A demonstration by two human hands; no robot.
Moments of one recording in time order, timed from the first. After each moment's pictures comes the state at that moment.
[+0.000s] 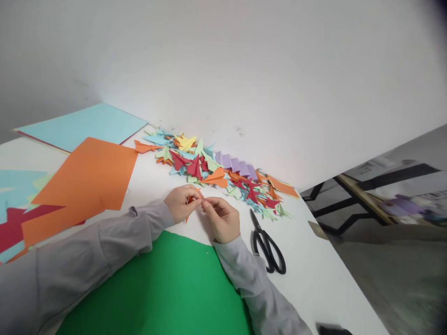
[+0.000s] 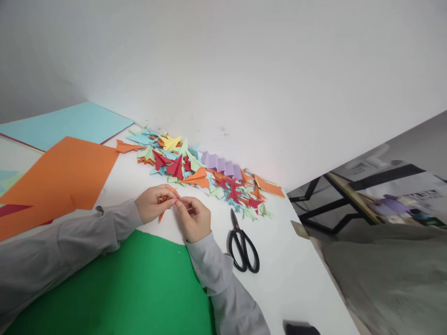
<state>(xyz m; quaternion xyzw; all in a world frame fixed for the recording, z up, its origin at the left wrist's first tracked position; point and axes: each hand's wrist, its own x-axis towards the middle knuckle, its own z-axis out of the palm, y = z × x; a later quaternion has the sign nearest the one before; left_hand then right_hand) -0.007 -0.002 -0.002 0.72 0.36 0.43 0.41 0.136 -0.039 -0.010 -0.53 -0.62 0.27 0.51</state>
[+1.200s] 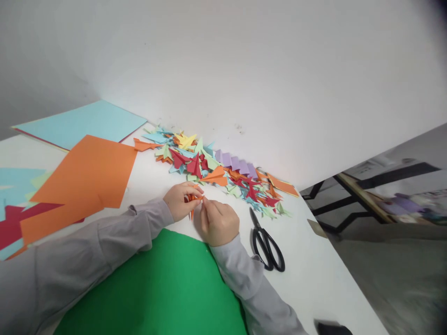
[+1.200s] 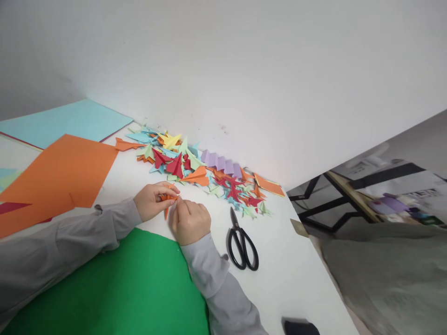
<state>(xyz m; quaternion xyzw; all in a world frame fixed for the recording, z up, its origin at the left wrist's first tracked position) -0.005 0.000 -0.013 0.67 0.34 0.48 0.44 0.129 -0.048 -0.001 -0.45 -0.79 -0.25 0.33</state>
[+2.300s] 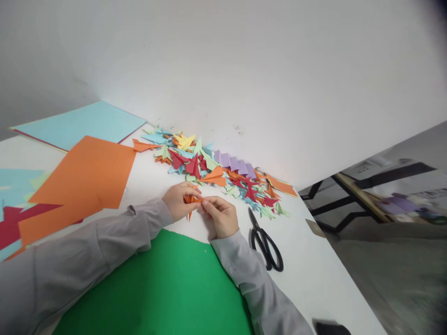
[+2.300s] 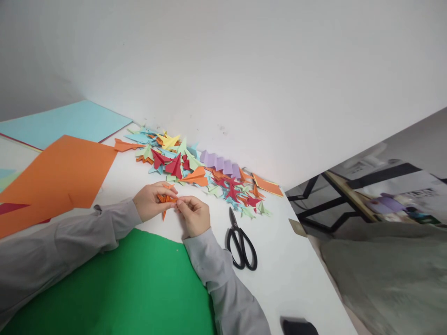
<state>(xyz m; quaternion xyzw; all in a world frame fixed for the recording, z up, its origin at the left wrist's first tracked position) -0.007 0.001 -0.009 0.71 0.36 0.47 0.38 0.135 -0.033 -0.005 -0.51 -0.49 0.46 0.53</state>
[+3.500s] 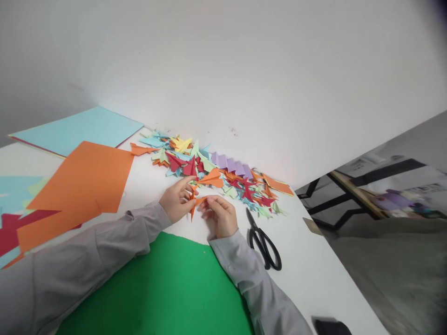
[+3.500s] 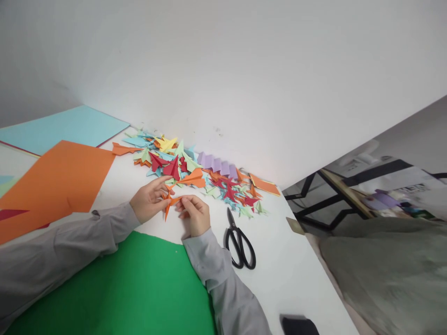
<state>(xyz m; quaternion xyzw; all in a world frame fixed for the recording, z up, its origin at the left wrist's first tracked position) -0.005 -0.004 -0.006 0.59 0.33 0.50 0.54 0.142 -0.030 -0.008 -0.50 -0.44 0.50 0.56</state>
